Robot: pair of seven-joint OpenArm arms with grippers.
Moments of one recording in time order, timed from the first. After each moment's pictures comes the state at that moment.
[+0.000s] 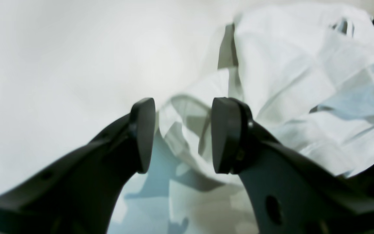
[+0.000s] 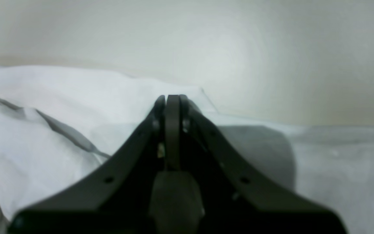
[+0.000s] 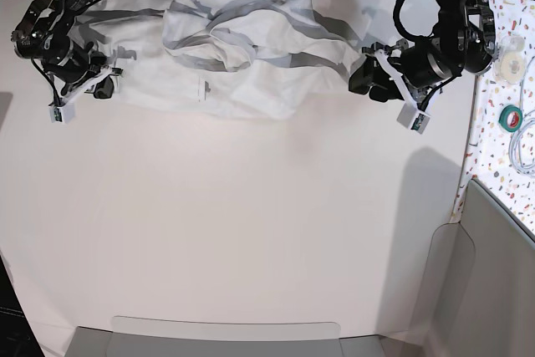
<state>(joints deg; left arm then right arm) 13.7 -18.4 -13.6 111.7 -49.0 -19.8 67.4 -6.3 4.9 38.7 99.1 30.7 32.6 -71.4</state>
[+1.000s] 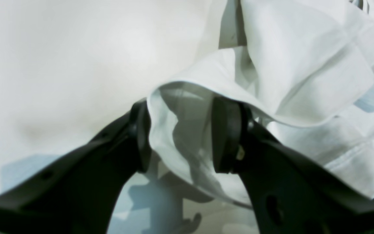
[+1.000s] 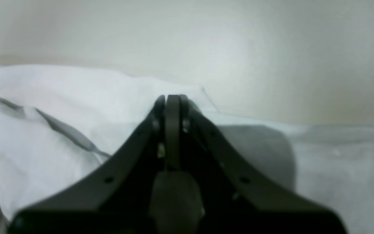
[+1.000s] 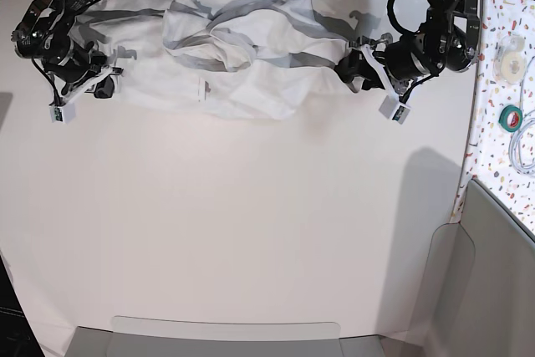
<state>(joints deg) 13.4 -21.4 -4.2 101.8 -49.2 -19.8 60.4 -6.4 4.9 38.6 99.1 30.7 32.6 -71.4</state>
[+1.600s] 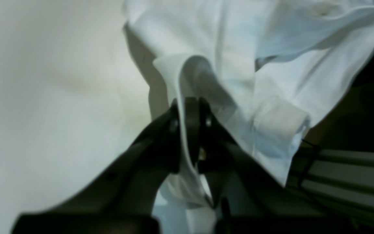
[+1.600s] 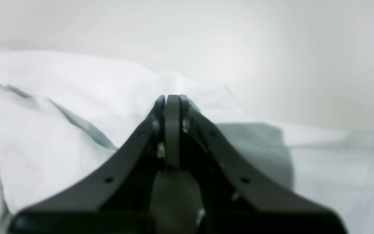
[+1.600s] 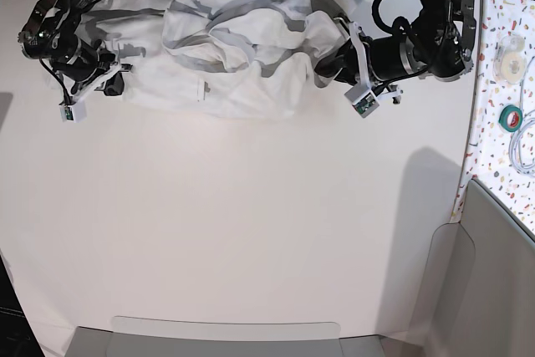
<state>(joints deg) 11.8 -20.6 -1.2 114.8 -49.8 -35.5 70.0 -7.5 4.7 35.6 99.3 30.9 32.6 -71.2</state>
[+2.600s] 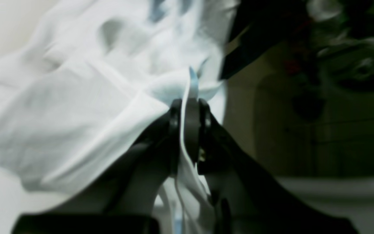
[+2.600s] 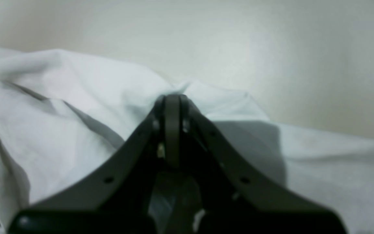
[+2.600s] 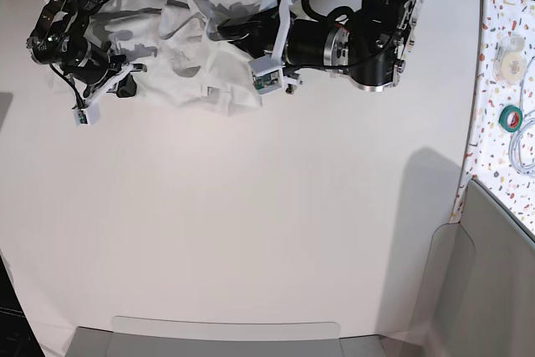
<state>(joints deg) 3.2 -10.1 18.8 114.2 -63.4 -35.7 79.4 -7.5 4.6 31.7 99.4 30.9 32.6 -71.2</state>
